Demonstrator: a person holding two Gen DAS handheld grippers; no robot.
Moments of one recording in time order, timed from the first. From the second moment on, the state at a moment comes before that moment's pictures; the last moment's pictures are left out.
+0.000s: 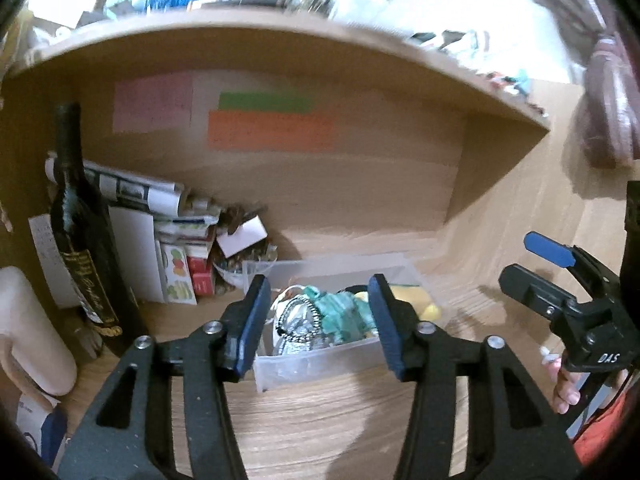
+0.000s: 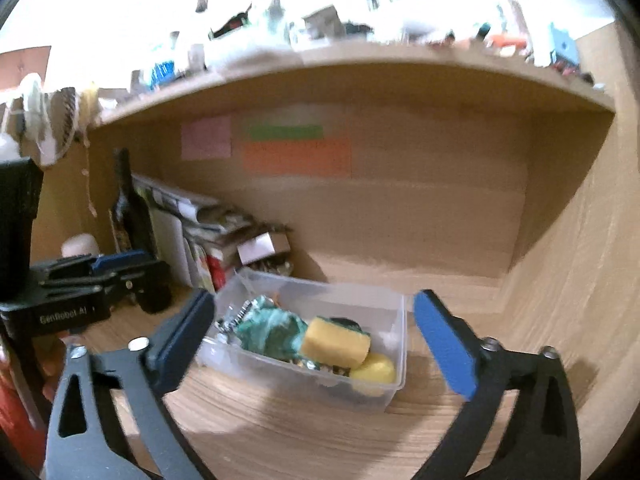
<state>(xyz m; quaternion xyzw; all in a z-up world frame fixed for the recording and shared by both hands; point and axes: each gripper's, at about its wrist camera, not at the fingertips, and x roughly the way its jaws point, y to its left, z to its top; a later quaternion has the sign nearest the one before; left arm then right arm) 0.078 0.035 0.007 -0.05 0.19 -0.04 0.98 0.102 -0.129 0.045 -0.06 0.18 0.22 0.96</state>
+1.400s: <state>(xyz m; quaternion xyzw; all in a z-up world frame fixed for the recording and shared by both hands) 0.029 0.017 0.014 -0.03 0.14 -0.01 0.99 0.064 -0.135 0.047 -0.04 0.15 0.21 0.96</state>
